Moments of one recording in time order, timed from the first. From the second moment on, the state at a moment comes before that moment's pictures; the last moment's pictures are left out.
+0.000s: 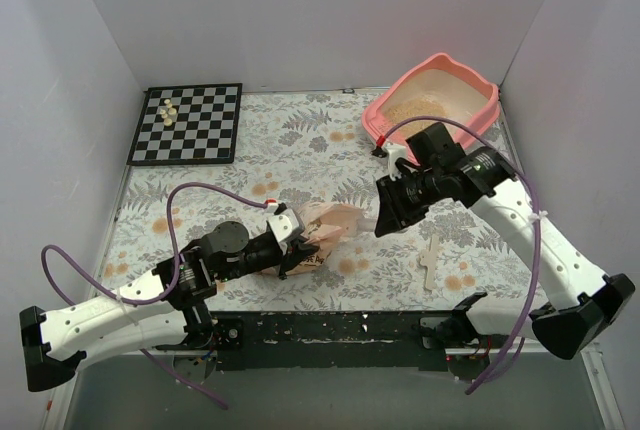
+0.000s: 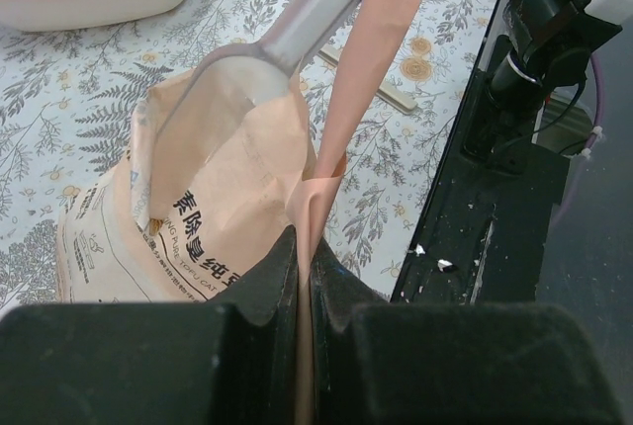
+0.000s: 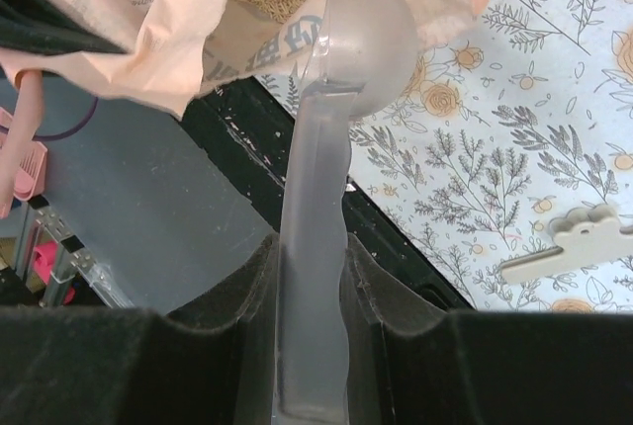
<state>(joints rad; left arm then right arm) -1.11 0.69 0.62 -0.14 0.06 -0.06 0.62 1.20 1.38 -1.22 -0.49 0.14</state>
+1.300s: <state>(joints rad) -1.11 0.71 0.56 -0.06 0.04 -0.01 0.58 1.98 1.48 -1.00 -1.09 -0.11</state>
